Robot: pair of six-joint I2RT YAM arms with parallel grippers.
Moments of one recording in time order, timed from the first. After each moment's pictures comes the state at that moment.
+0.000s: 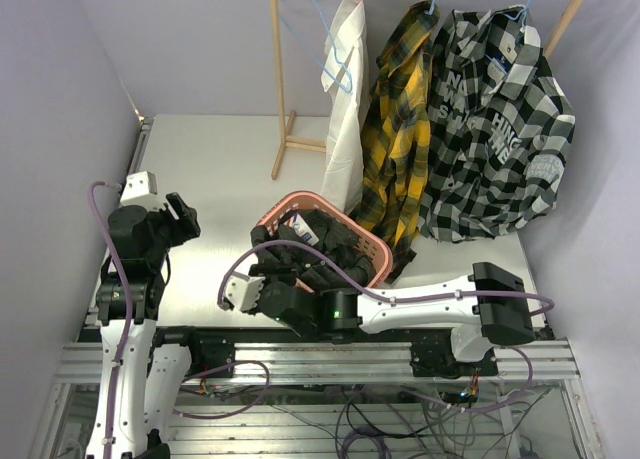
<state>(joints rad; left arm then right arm) 0.04 0.59 0.80 -0.55 0.00 -0.27 1.52 1.64 1.15 0.05 0.67 -0.50</state>
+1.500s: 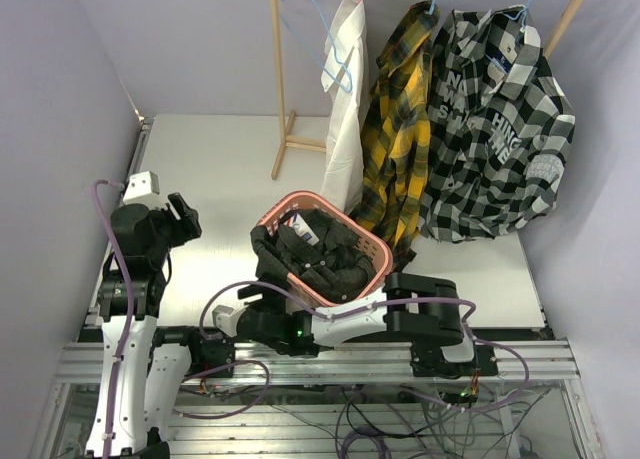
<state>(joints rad) 0.04 0.60 0.79 -0.55 0.00 -0.27 1.52 2.01 1.14 0.18 0.75 -0.69</state>
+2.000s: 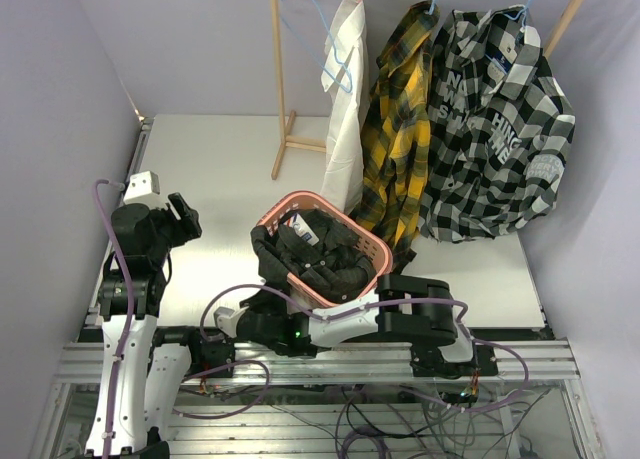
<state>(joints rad) 0.04 0.61 0.79 -0.55 0.00 -0.27 1.51 2.06 1.14 0.20 0.78 -0.73</state>
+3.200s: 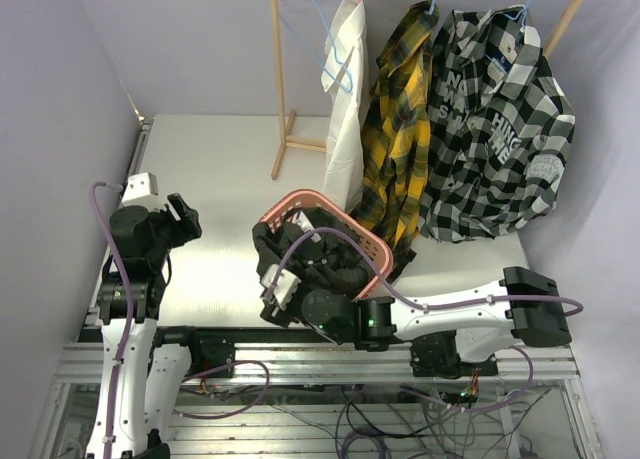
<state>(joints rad) 0.04 0.59 0.79 -0.55 0.00 -0.27 1.53 1.42 0.83 0.27 0.54 -0.10</state>
